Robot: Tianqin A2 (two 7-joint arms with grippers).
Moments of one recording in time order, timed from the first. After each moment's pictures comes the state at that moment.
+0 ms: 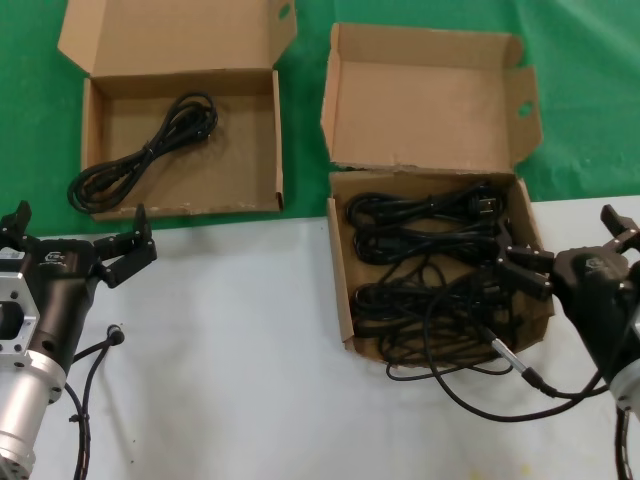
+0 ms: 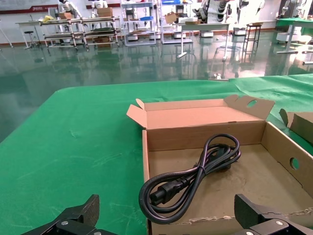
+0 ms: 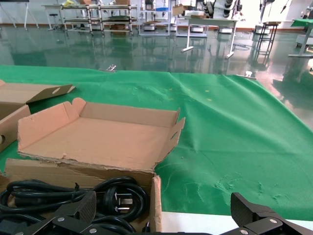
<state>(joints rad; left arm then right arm) 0.00 -0.30 1.60 -1.60 -1.80 0.00 0.00 0.02 0.31 -1.61 1.60 1.79 -0.01 -0.01</state>
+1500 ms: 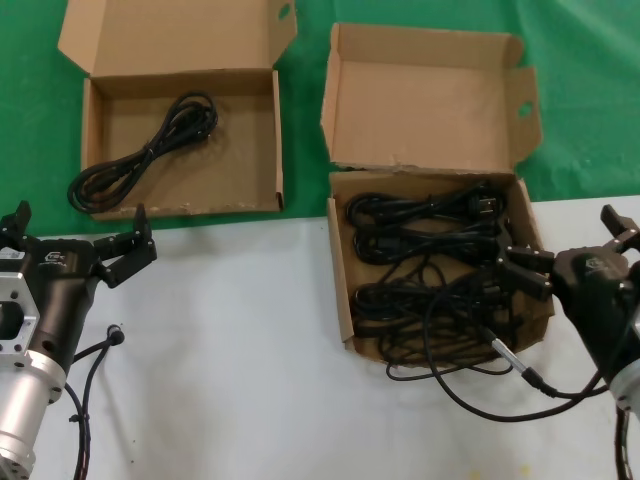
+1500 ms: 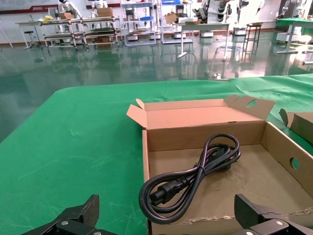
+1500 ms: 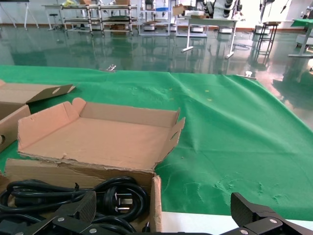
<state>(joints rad) 0.00 -0.30 1.60 -1.60 -1.80 0.00 0.00 0.02 0.31 -1.61 1.60 1.79 -0.01 -0.01</state>
